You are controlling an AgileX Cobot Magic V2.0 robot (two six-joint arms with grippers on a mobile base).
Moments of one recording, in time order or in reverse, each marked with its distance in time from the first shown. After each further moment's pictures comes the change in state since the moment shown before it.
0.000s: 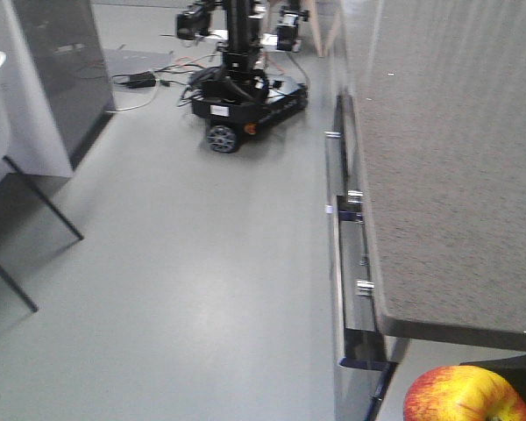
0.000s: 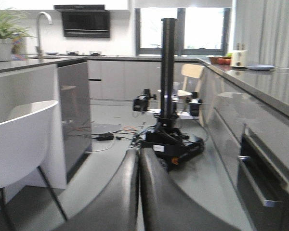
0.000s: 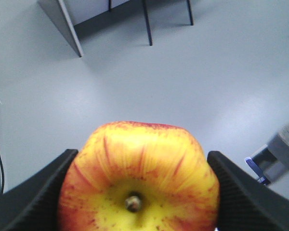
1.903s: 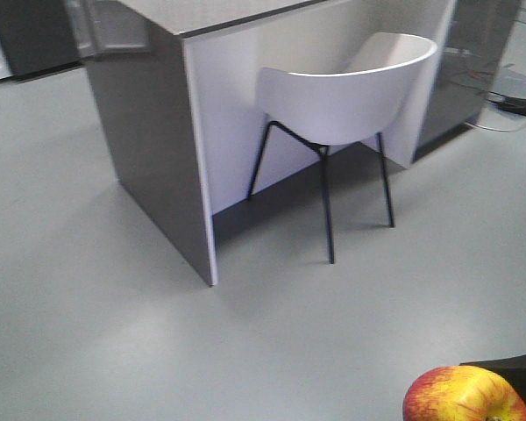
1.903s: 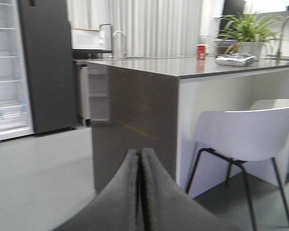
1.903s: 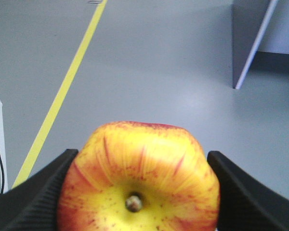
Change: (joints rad) left arm 0.000 0.000 0.000 0.000 0.000 0.000; right arm 0.000 0.000 0.000 0.000 0.000 0.000
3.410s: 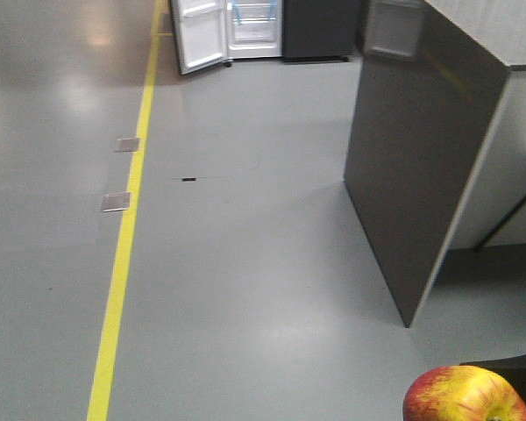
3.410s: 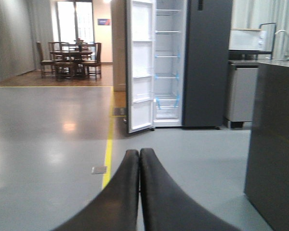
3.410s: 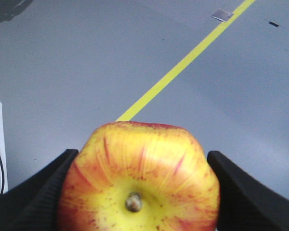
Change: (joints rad) left arm 0.000 0.000 0.000 0.000 0.000 0.000; right arm 0.000 0.000 0.000 0.000 0.000 0.000
